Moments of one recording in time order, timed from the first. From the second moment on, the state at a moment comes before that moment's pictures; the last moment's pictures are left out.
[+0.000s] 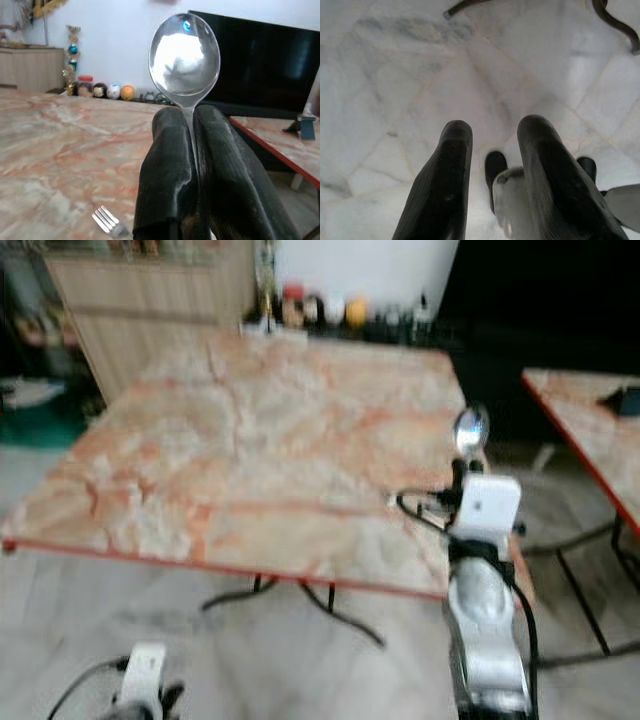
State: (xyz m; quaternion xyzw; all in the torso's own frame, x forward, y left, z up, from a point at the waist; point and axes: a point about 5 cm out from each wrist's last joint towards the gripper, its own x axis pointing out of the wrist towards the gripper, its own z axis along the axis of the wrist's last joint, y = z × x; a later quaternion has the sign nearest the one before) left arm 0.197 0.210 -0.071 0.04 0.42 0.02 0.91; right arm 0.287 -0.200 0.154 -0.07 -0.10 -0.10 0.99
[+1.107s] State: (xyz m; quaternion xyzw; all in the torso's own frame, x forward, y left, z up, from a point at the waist) left arm 0.200 0.207 -0.071 0.04 0.42 0.01 0.91; right arm 0.299 -0.196 0.159 -0.08 -0.11 -0.11 0.98
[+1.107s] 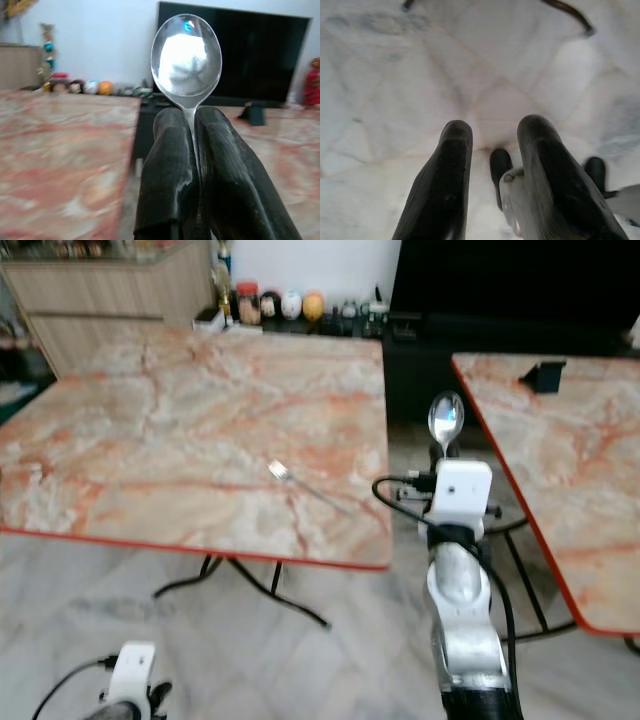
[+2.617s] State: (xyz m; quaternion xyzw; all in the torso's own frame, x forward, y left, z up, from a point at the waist) left arm 0.195 0.212 -0.073 0.06 0.43 0.01 0.90; right arm 0.303 -0.189 0.177 -0.08 -0.15 -0.10 0.98
